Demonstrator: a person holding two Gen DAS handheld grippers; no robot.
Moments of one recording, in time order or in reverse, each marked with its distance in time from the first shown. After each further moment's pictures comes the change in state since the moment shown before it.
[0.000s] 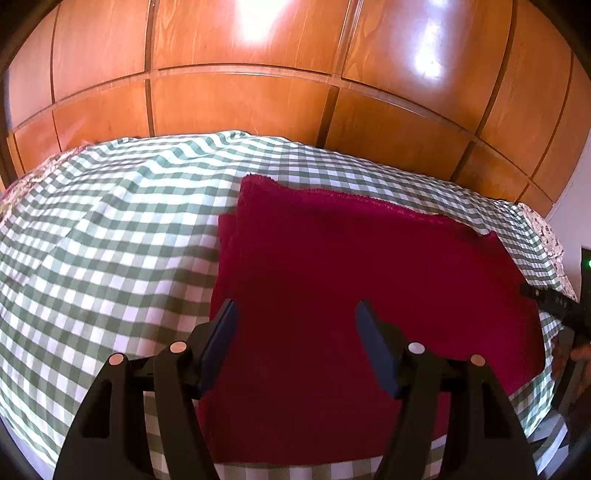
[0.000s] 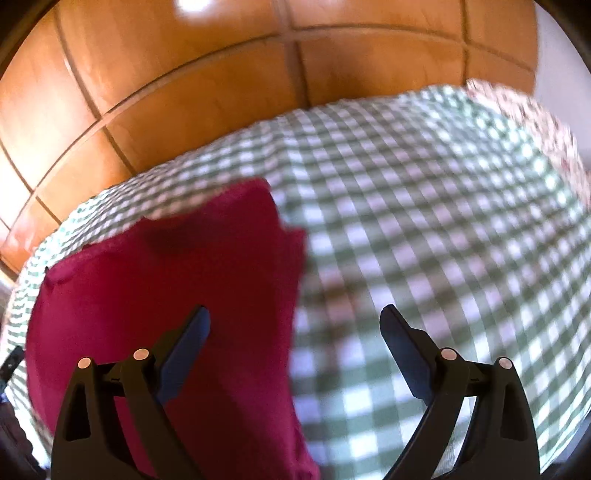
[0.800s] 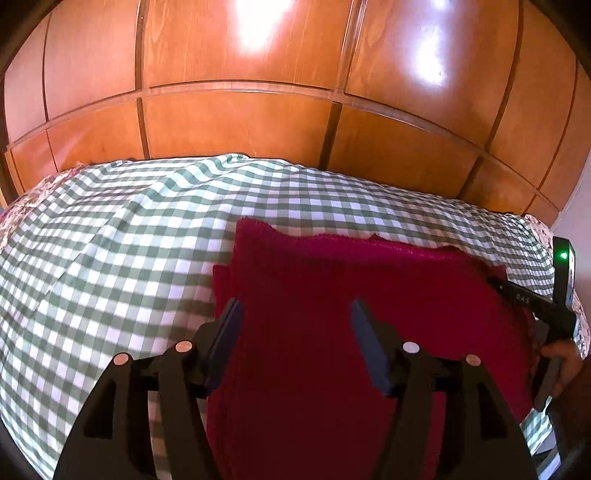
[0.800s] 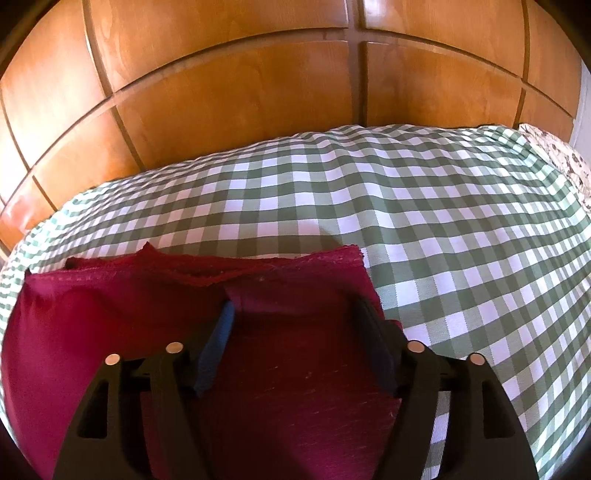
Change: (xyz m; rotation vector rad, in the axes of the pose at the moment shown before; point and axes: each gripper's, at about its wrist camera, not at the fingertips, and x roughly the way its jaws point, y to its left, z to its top) left arm 0.019 -0.003 0.041 0.012 -0.035 0.021; right arm 0.067 0.076 0.052 -0.191 -0.070 -0.059
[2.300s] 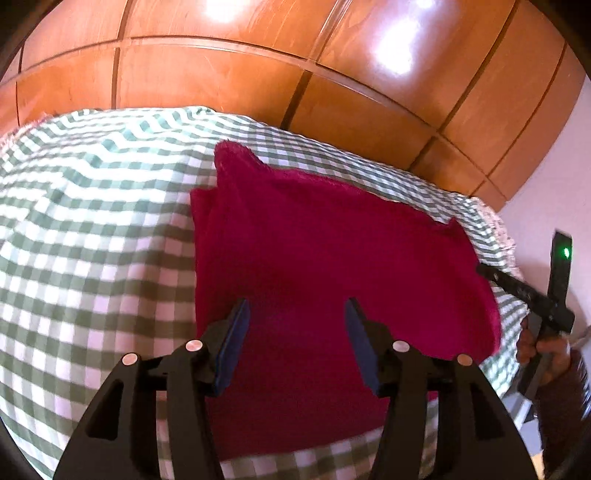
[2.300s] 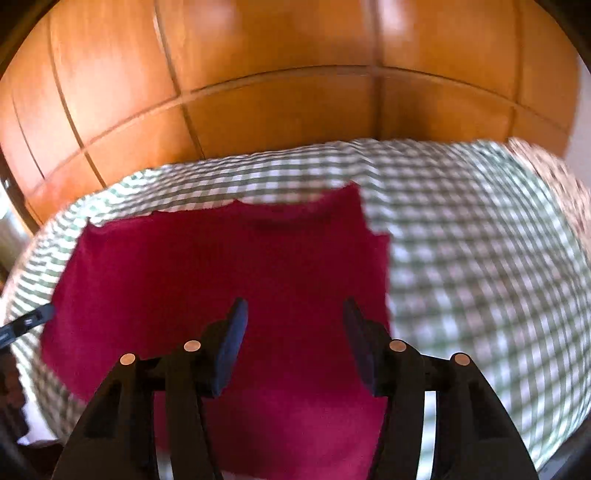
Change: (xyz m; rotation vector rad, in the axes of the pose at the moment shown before) left arm -0.011 0.032 -0.039 -0.028 0.112 -0.247; right arm -0.088 0.030 -0.036 -0.104 -0.011 0.058
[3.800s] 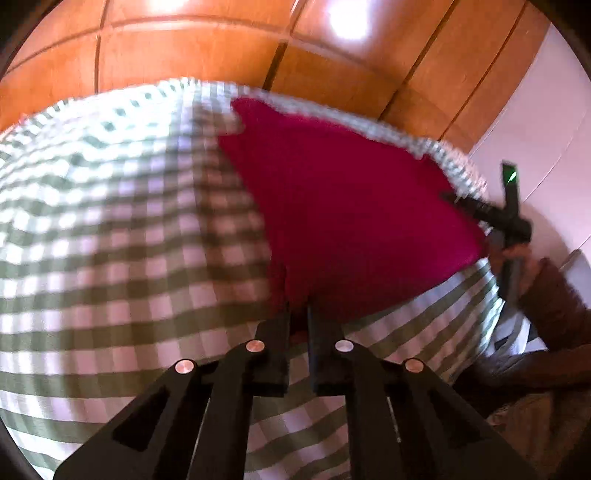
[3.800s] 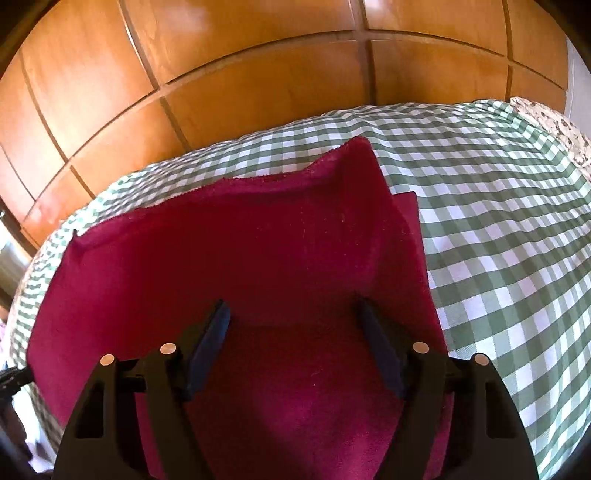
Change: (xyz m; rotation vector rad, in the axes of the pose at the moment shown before) left arm -0.026 0.063 -0.060 0.160 0.144 -0.120; right arm 0.025 -0.004 -0.036 0.135 0.003 0.024
